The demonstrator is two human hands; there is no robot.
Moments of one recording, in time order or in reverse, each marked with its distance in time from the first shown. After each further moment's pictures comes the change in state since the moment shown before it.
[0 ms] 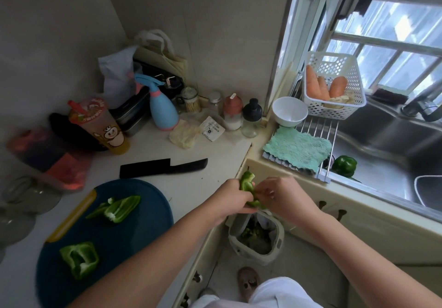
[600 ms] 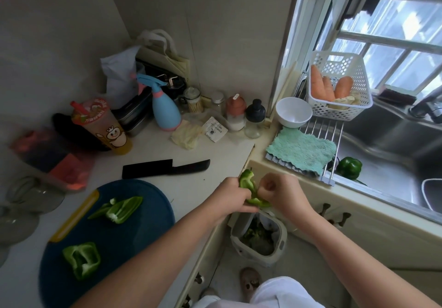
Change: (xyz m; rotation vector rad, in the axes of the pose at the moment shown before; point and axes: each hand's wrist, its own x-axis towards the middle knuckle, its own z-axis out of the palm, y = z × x) left_hand 0.005 0.004 -0.006 -0.017 0.013 0.027; right_hand 0.017 0.005 0.015 0.207 0.109 0.308
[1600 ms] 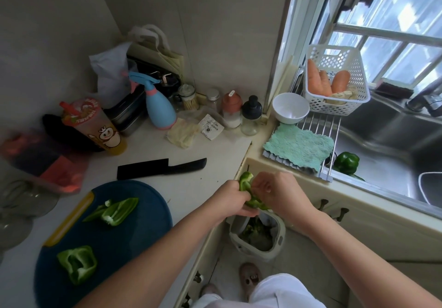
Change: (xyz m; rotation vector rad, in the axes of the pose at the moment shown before) left_hand 0.011 -0.008 0.001 0.066 -0.052 -0.044; right_hand -0.002 -0.007 -0.008 -0.162 -0.026 -0.203
